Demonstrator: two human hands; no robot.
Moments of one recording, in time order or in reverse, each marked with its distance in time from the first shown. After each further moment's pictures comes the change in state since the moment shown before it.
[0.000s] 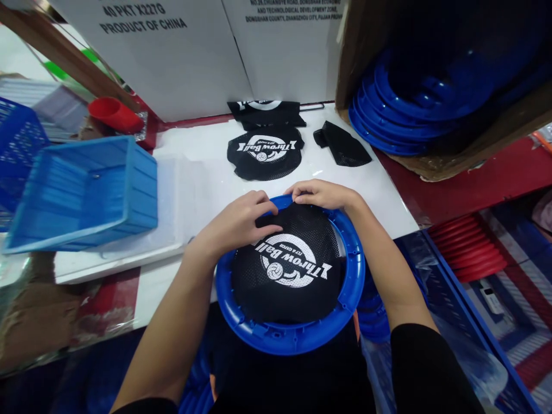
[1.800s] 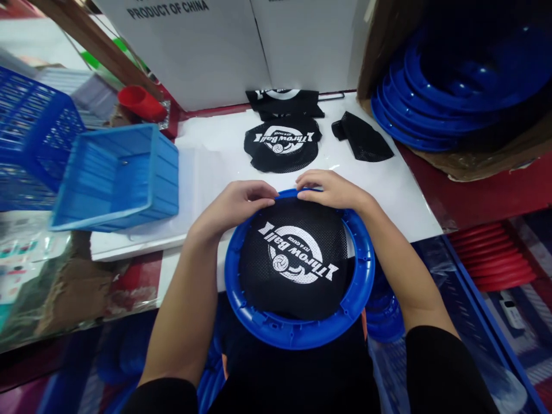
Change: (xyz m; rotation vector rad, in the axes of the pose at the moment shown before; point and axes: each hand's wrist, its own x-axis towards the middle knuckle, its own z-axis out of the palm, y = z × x) left_hand -0.006 -0.015 -0.020 -0.662 0.097 -0.430; right_hand 0.010 -0.013 0.017 -0.210 0.212 -0.046
